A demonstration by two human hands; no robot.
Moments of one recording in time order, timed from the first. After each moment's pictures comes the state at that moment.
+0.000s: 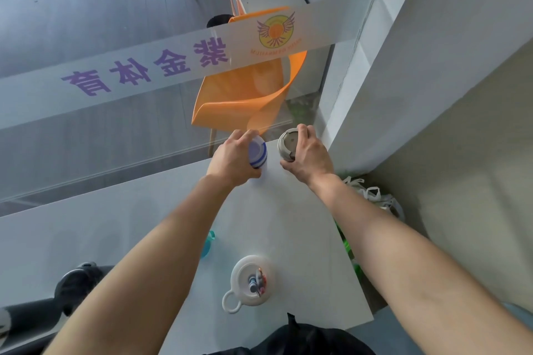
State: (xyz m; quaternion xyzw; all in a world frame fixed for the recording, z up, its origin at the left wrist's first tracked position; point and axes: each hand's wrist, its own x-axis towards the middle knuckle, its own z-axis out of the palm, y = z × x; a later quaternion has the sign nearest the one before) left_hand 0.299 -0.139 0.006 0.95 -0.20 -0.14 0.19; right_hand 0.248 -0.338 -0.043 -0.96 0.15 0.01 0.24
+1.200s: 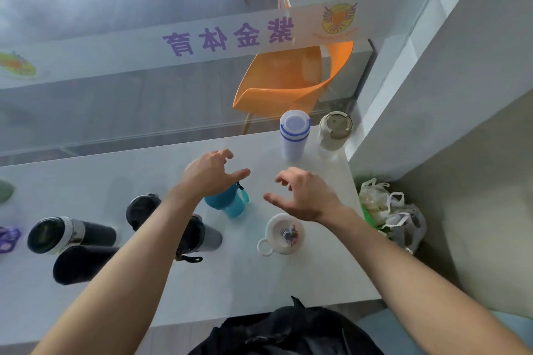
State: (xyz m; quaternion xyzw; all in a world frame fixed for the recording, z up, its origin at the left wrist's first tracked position) left_hand 0.209 0.019 0.038 0.97 -0.06 -0.19 0.10; right_hand 0.125 -0.224 0.015 -0.96 -0.09 0.11 0.26
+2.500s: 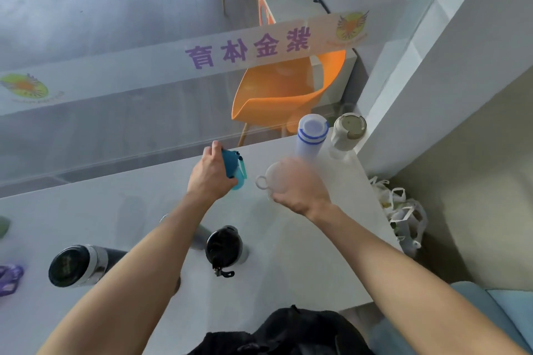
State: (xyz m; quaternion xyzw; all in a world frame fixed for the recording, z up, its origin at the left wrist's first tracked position) left_hand 0.243 0.082 0.009 0.97 -0.06 -0.10 0.19; right_hand 0.152 -0.142 -0.003 -0.97 0.06 0.03 0.25
